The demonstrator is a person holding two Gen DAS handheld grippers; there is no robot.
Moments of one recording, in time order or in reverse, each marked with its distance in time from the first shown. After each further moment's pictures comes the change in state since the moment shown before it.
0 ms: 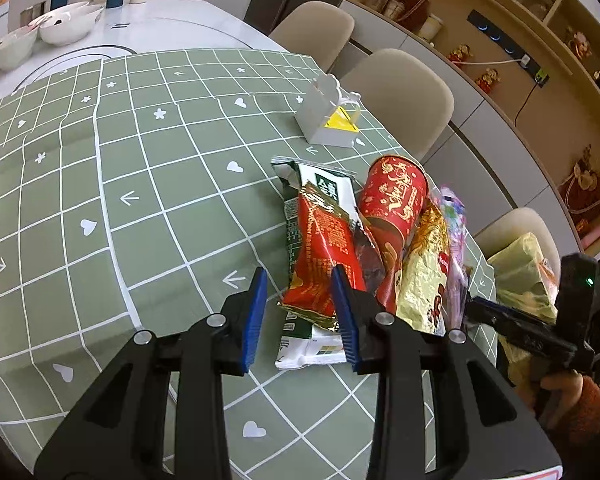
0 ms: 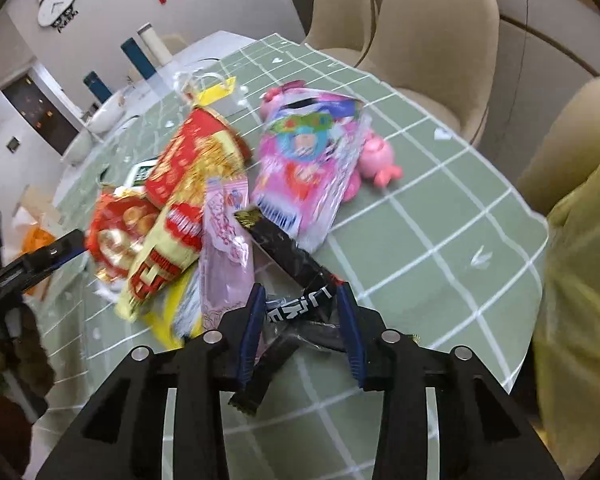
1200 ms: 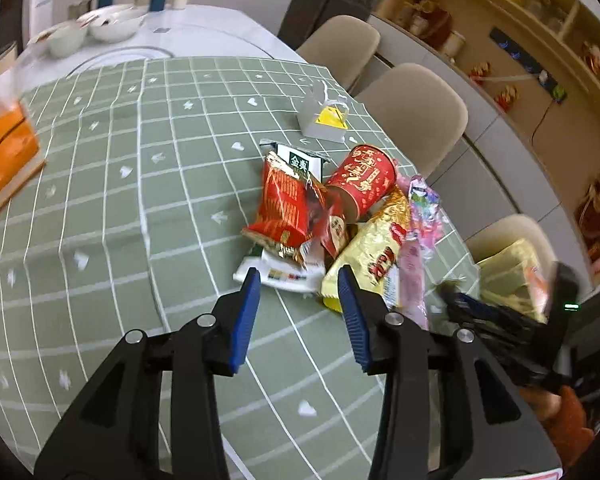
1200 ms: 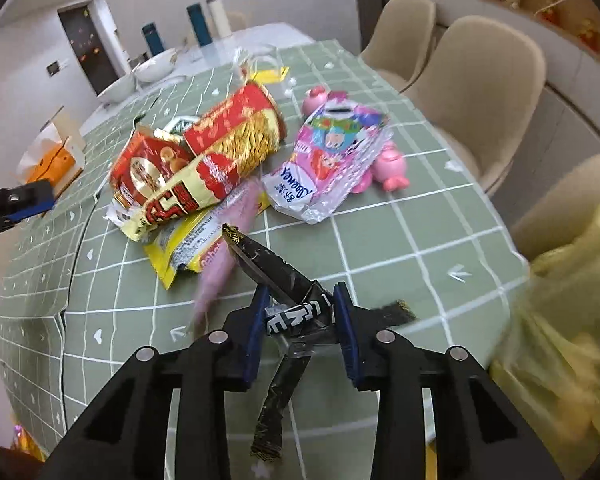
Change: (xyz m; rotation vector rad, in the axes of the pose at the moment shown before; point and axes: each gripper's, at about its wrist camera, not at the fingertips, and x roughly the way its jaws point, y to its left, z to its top) left arm -0.052 -0.057 -0.038 -0.084 -0.041 0.129; right arm -0.034 -0.007 -0.020 -0.214 -0.057 0.028
